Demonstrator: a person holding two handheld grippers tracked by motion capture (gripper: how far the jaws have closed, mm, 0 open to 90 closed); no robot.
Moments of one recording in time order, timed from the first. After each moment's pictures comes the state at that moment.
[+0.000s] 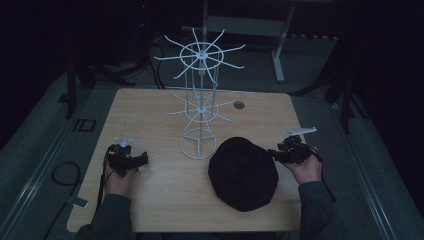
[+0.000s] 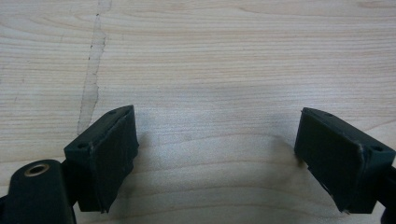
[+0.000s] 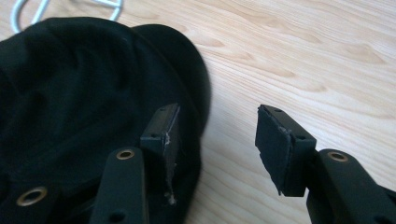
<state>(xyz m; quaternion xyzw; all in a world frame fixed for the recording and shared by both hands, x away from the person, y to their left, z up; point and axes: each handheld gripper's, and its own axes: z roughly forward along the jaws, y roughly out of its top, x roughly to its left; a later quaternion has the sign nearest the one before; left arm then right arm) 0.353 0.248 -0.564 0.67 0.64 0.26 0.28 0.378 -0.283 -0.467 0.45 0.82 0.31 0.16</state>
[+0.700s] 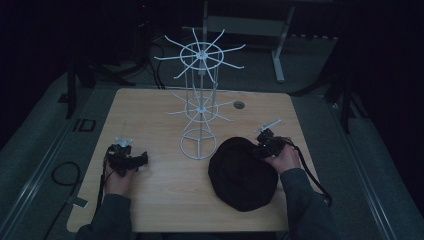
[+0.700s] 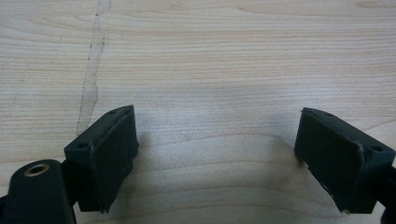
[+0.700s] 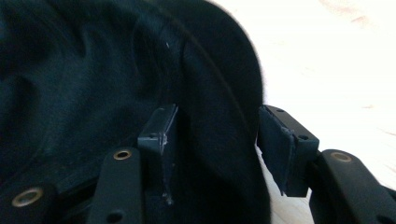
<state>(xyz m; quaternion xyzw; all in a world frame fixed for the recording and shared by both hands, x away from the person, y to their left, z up) 0.353 0.248 -0.564 0.67 0.64 0.26 0.28 0.418 -0.222 -0.491 0.38 0.89 0.22 0.12</state>
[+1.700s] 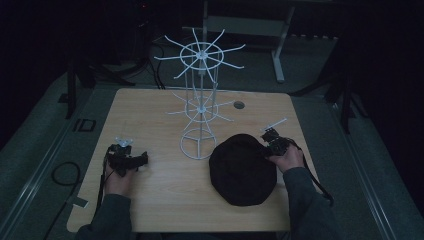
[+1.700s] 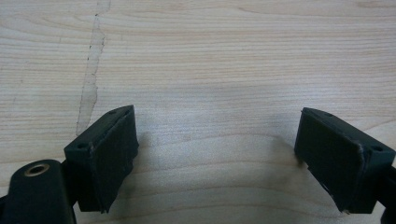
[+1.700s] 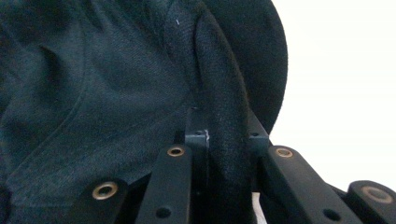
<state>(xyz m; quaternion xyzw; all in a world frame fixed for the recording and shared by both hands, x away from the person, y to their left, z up) 0.353 0.248 -0.564 0.67 0.64 0.26 0.28 0.424 -0.241 -0.496 0.45 0.87 0.21 0.07</state>
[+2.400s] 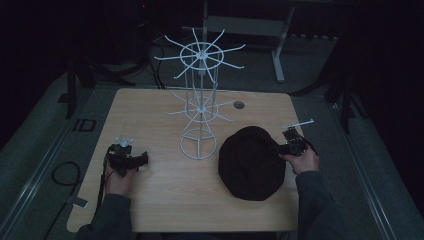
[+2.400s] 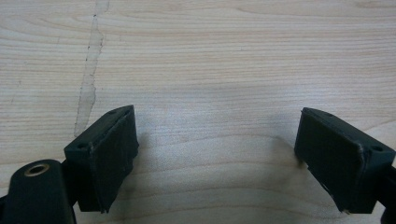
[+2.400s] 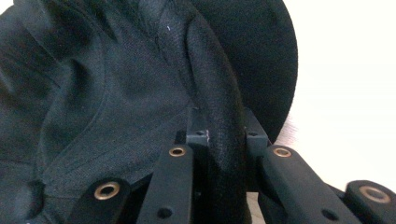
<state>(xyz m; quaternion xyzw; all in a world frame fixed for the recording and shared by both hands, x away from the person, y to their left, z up) 0.353 0.248 -0.564 0.67 0.64 0.26 0.28 0.418 -0.295 -0.487 0.52 0.80 0.30 0.04</state>
